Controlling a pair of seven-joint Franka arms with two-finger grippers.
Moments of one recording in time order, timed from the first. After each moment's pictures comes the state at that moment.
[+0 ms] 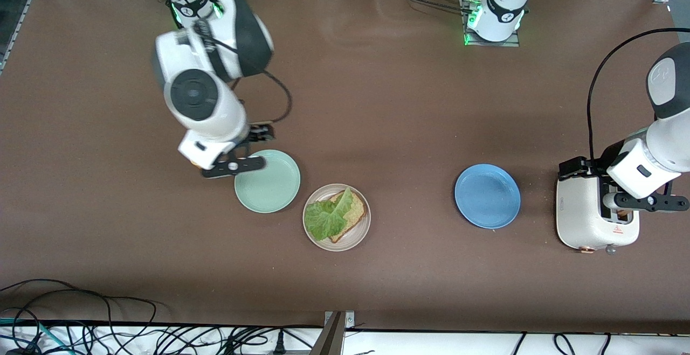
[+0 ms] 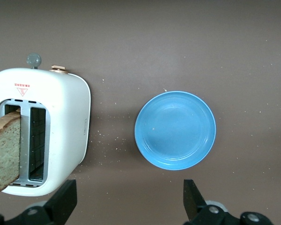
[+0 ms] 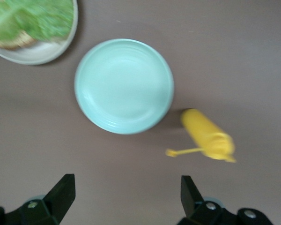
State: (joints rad) left arm 0.28 0.39 -0.35 -1.42 0.11 1.74 -0.03; right arm 0.72 0.47 -0.39 -1.36 0.12 1.60 0.07
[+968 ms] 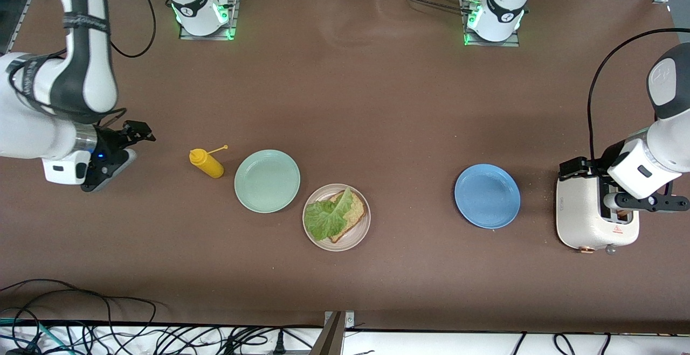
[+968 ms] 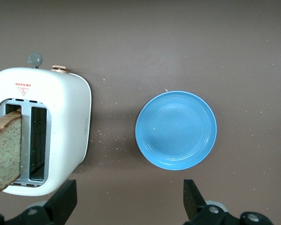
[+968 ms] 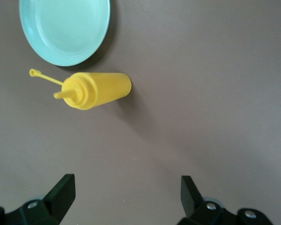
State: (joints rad) left arm 0.28 0.39 -0.35 -1.42 0.11 1.74 -0.03; right arm 0.53 0.42 -0.70 -1.72 0.43 1.76 -1.04
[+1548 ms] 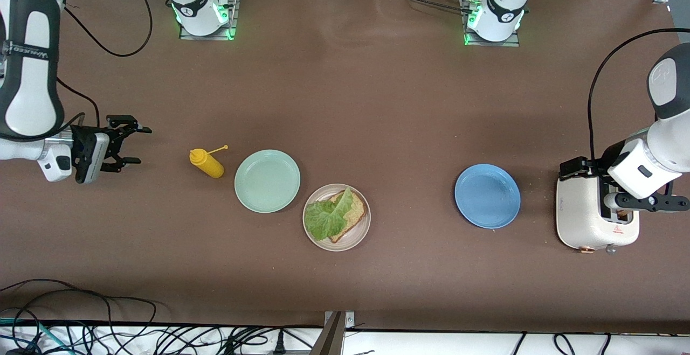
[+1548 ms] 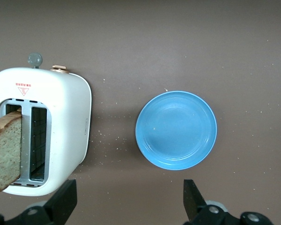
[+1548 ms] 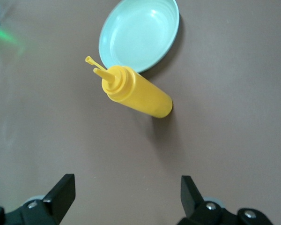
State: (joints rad) left arm 0.28 0.39 -0.34 -1.42 0.11 1.74 -0.02; right arm 0.37 0.50 -0.70 -1.76 0.76 1.62 -1.63
